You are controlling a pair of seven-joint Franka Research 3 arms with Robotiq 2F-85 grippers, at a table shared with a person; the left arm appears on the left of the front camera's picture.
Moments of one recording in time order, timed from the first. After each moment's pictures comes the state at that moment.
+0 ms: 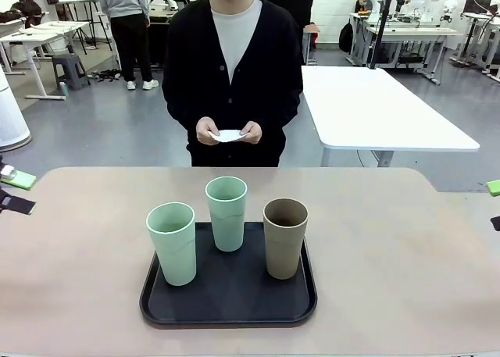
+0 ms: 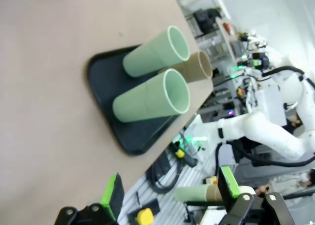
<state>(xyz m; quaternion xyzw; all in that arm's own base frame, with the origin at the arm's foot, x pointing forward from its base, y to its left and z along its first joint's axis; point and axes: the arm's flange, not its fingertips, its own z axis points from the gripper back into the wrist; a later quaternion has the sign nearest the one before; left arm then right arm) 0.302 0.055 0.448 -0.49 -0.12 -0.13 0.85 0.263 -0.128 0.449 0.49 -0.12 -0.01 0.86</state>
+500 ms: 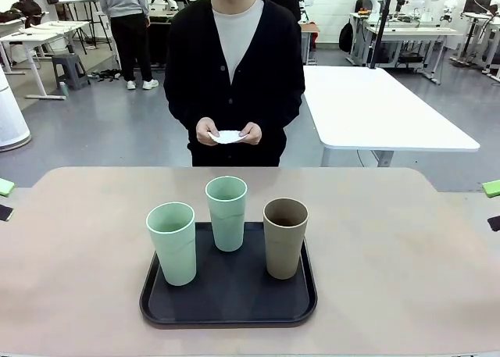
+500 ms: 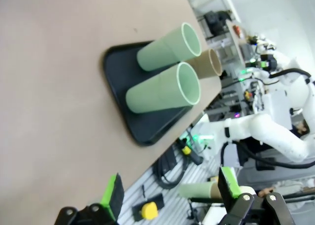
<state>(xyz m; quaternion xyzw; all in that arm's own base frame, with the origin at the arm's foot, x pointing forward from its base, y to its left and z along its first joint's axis) 0.290 0.077 0.448 -0.47 -0.12 -0.12 0.86 0.264 -0.123 0.449 0.48 -0.11 -0.01 0.87</state>
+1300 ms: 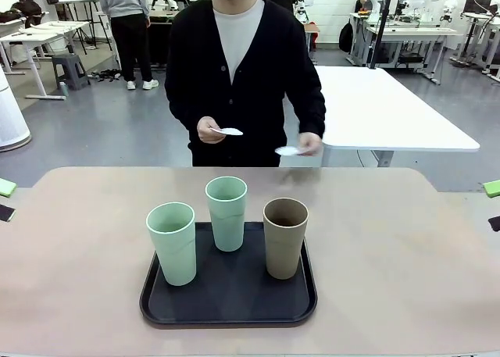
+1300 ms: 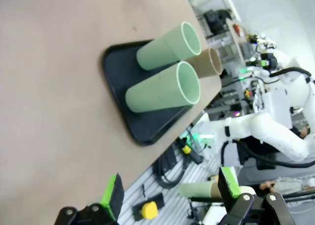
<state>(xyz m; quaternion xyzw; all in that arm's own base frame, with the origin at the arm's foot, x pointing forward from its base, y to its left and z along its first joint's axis) 0.291 0.074 0.448 -0.47 -0.12 -0.12 0.86 0.264 -0.124 0.449 0.48 -0.11 -0.01 0.87</state>
